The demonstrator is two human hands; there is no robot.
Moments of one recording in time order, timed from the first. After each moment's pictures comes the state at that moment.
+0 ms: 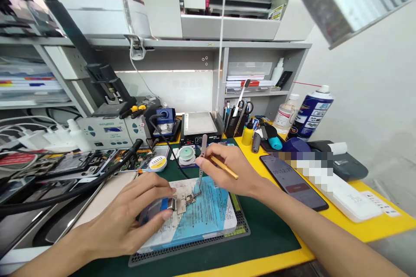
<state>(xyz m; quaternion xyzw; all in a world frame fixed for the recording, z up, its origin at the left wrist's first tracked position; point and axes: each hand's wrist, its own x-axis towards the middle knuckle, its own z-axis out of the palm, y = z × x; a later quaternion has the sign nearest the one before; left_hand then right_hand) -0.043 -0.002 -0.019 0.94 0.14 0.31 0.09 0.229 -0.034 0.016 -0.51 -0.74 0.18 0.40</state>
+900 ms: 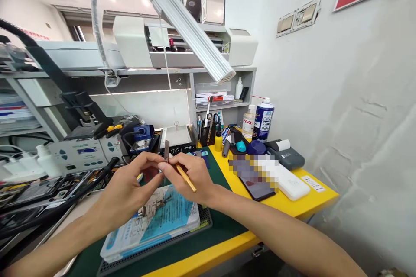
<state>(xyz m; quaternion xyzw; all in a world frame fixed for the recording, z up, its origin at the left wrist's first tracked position) 0.033 -0.021 0.035 0.86 0.30 0.35 0.22 0.209 -0.046 0.002 -0.40 -0.70 0.07 0.59</state>
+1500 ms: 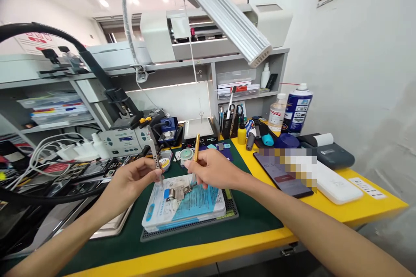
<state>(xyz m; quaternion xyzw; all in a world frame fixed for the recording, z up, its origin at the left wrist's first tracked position) -0.038 -0.004 0.010 0.77 0.40 0.35 0.34 0.219 -0.045 0.023 -0.48 -0.70 0.38 0.35</state>
